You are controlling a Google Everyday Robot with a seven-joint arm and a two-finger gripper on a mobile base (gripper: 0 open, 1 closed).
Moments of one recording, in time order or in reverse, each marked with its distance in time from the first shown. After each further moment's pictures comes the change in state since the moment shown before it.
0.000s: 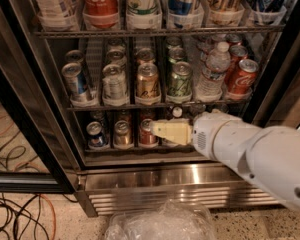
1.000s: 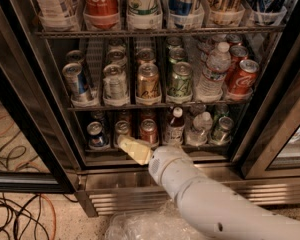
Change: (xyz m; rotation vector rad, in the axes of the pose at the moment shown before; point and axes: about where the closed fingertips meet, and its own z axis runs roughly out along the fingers) arm 0.072 0.065 0.077 -0.007 -0.114 0.361
